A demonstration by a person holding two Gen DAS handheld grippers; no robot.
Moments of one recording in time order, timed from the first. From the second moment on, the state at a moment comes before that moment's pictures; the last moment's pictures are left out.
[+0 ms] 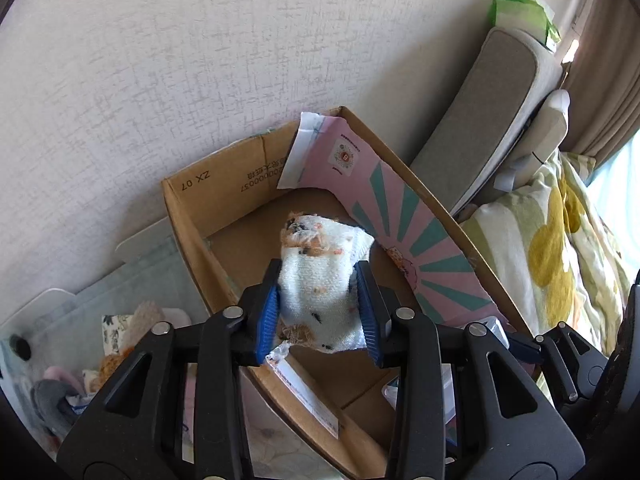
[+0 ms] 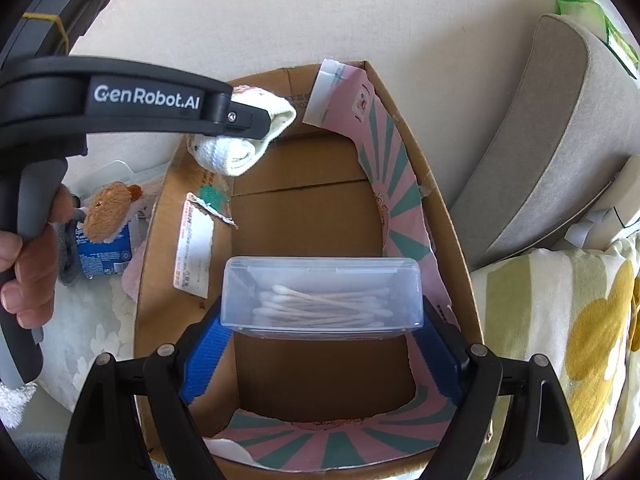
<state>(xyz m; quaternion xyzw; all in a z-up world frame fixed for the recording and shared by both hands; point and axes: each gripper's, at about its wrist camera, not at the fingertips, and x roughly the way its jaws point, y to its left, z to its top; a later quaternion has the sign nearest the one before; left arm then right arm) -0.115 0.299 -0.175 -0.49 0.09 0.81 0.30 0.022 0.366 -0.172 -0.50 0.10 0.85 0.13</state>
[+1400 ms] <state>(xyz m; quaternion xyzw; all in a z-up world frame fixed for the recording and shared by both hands) -0.060 0.083 -0.054 -0.37 0.08 0.90 0.21 0.005 0.248 -0.068 -0.43 0.04 0.90 0.06</state>
